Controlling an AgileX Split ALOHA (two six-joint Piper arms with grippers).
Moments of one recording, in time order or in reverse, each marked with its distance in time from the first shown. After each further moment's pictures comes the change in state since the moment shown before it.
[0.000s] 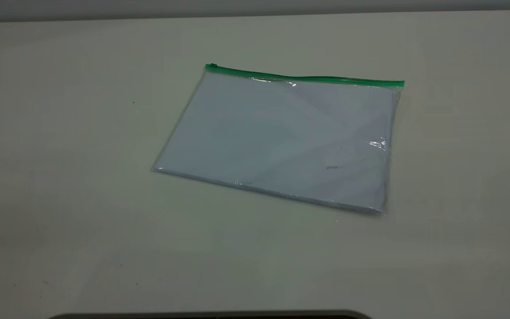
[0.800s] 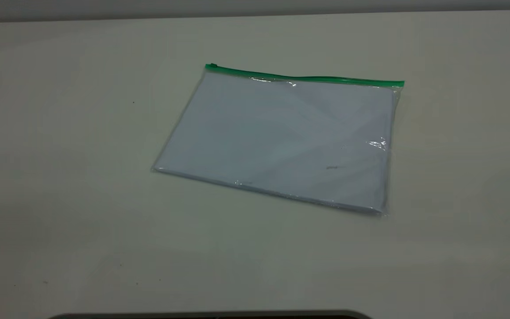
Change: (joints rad) left arm 0.000 0.000 0.000 0.000 0.000 0.001; right arm 0.001 -0.011 0.036 -0.095 -0.029 0.029
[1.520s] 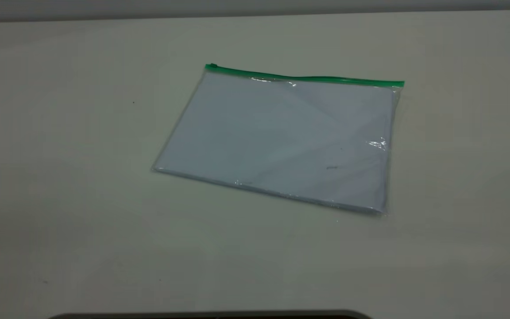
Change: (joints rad) left arm 0.157 -0.153 0.000 0.003 0.000 0.002; right arm 0.000 0.000 0.000 0.000 -0.001 0.000
